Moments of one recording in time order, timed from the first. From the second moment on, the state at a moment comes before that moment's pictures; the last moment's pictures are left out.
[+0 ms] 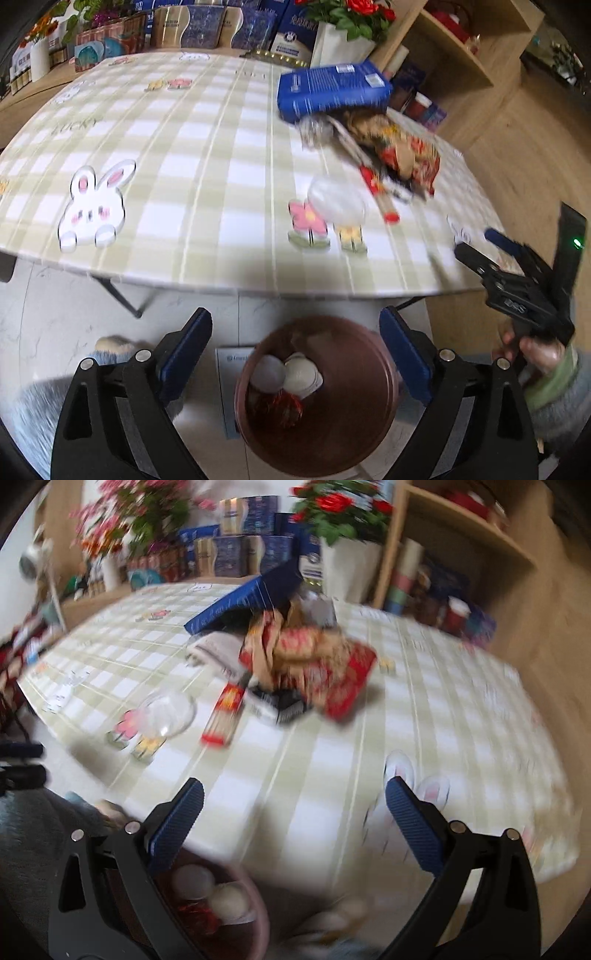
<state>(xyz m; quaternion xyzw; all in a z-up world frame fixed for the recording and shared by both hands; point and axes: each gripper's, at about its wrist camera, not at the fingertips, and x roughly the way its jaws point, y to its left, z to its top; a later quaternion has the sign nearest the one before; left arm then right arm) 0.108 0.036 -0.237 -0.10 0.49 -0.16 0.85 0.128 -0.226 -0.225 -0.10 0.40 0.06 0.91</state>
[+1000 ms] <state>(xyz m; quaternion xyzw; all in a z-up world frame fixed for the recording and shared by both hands) 0.161 0.008 -0.232 -0.03 0.46 -0.19 0.87 0.255 -0.210 -0.210 -0.25 0.40 0.19 0.86</state>
